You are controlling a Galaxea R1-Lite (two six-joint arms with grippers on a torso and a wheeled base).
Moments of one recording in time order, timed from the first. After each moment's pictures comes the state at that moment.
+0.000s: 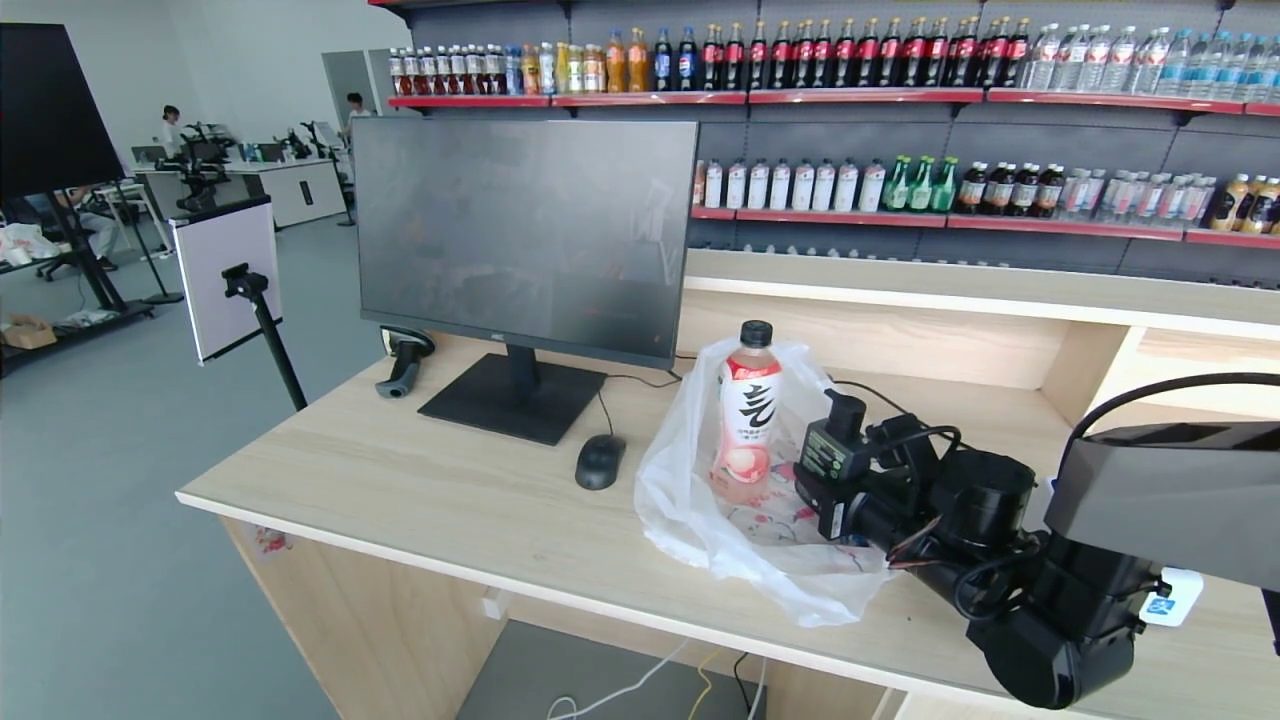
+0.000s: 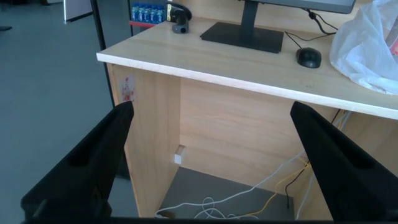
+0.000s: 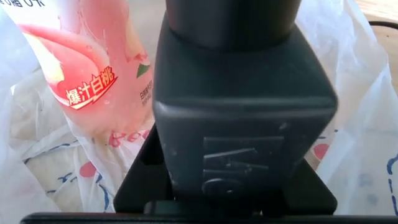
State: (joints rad) left arm 0.00 0.00 0.00 0.00 0.00 0.01; right arm 0.31 2.28 -0.58 -1.57 0.08 -0.02
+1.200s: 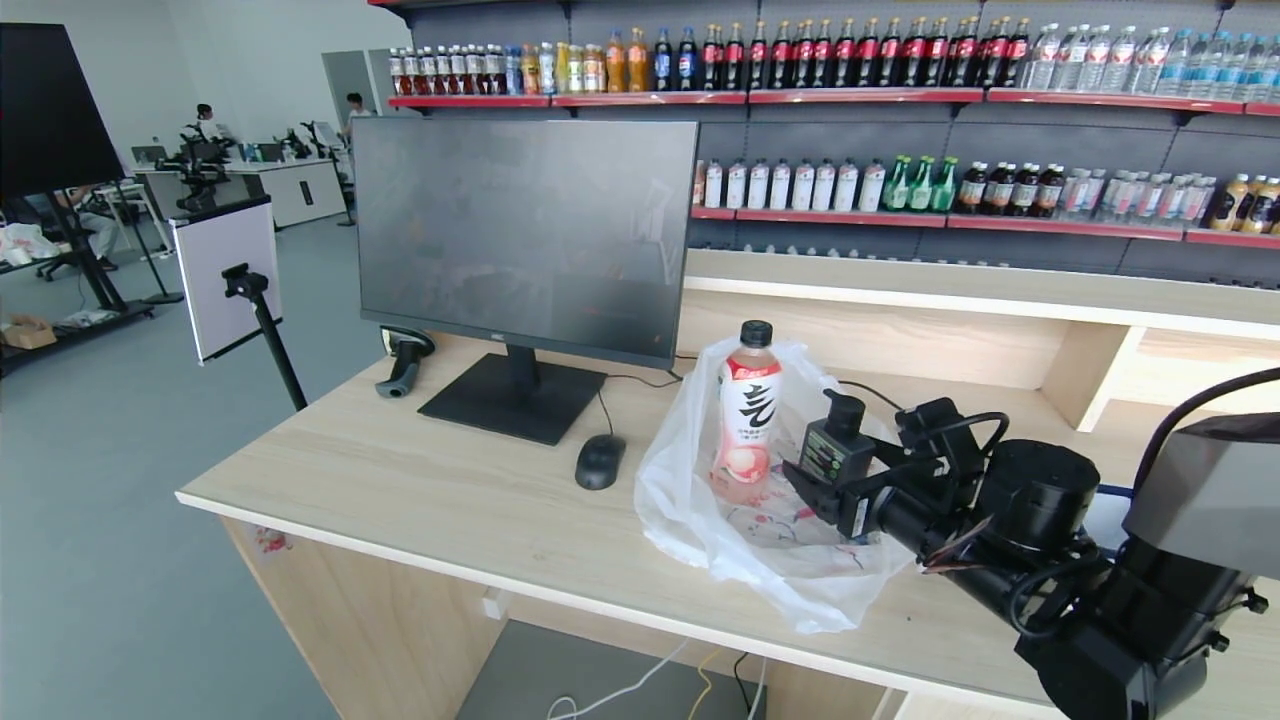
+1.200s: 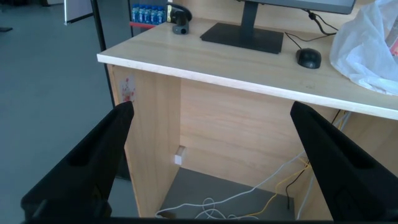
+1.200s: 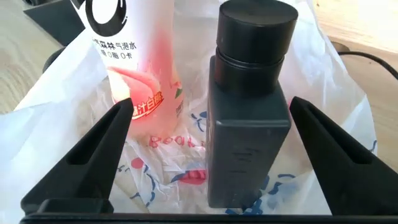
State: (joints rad) left arm 0.00 0.00 0.00 -0.01 0.00 0.01; right arm 0.34 2.11 -0.46 -1.57 0.08 -0.02
